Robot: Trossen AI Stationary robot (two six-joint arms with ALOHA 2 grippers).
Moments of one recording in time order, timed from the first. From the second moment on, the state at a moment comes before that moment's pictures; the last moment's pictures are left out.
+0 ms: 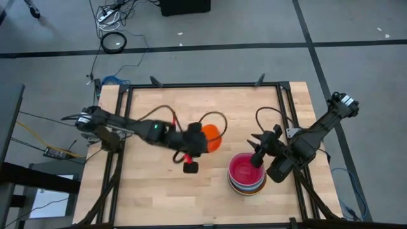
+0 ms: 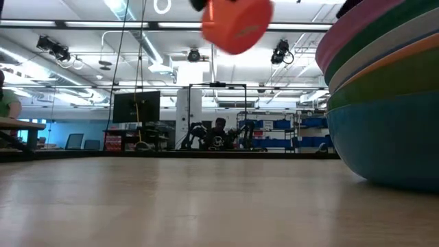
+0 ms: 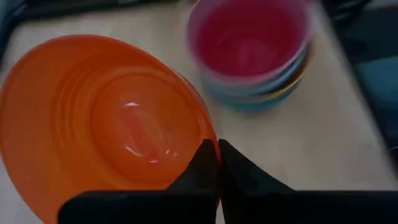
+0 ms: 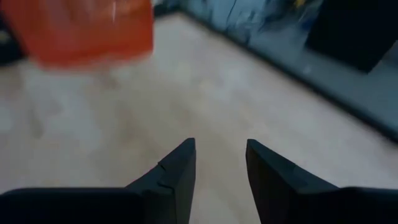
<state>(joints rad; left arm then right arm) -0.24 1.63 1.53 -0.66 -0.18 -0.06 0.71 1.27 1.10 -1.11 1.02 1.25</state>
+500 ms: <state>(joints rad) -0.21 1.79 1.53 -0.30 0.15 0.15 0.58 1.16 1.10 -1.16 1.36 1.21</state>
